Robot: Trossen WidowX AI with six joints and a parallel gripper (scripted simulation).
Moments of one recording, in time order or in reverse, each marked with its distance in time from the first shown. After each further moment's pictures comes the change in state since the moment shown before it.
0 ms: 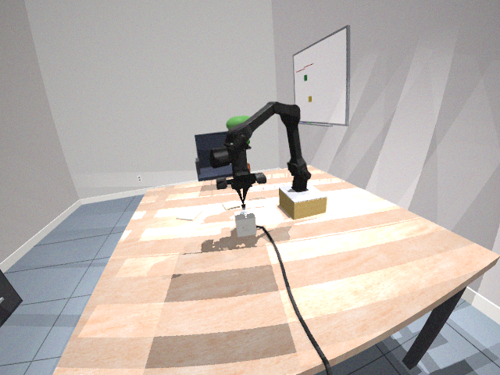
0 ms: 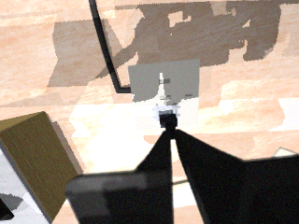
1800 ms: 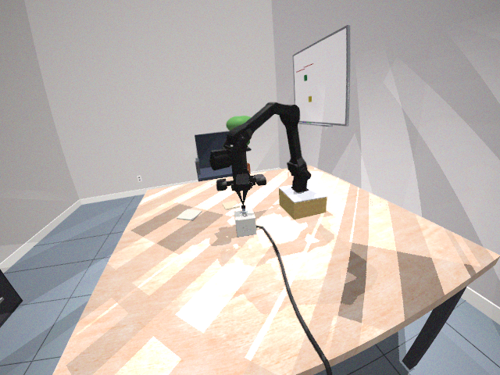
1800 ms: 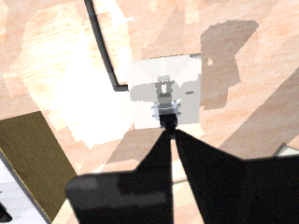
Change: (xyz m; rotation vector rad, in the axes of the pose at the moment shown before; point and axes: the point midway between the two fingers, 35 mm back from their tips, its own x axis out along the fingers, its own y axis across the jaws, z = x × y) arm 0.007 -0.001 -0.003 0.013 0.018 0.000
